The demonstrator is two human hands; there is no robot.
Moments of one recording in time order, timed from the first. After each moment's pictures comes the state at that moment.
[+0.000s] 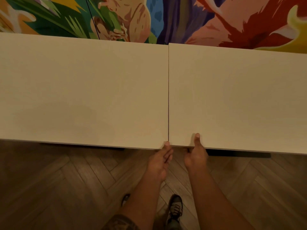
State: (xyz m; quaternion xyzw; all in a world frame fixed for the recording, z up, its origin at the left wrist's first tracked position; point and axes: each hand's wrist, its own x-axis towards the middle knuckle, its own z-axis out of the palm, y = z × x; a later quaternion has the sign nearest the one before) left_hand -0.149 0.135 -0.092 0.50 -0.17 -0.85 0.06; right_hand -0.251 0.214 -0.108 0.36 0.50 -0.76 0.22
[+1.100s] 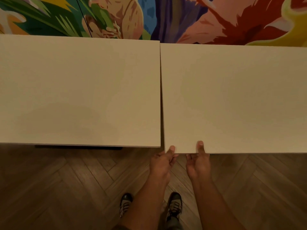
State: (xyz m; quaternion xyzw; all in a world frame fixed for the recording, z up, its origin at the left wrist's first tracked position) left_hand -0.162 0.172 -0.106 0.53 -0.20 -0.82 0.09; right_hand -0.233 0.259 -0.103 0.33 0.42 -0.82 0.18
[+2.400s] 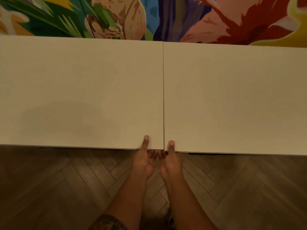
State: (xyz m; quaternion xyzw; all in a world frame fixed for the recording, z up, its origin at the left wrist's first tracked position) left_hand -0.140 0.098 -0.105 0.52 -0.17 -0.82 0.14; right_hand -0.186 0.171 -0.105 0.34 0.48 -0.75 0.30
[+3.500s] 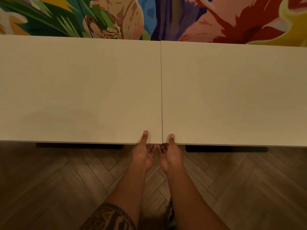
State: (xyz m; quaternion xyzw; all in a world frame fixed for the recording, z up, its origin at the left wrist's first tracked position) left_hand -0.136 0.100 -0.099 0.52 -0.15 -0.83 0.14; right_hand -0.186 0.178 -0.090 0.32 0.45 -0.76 0.33
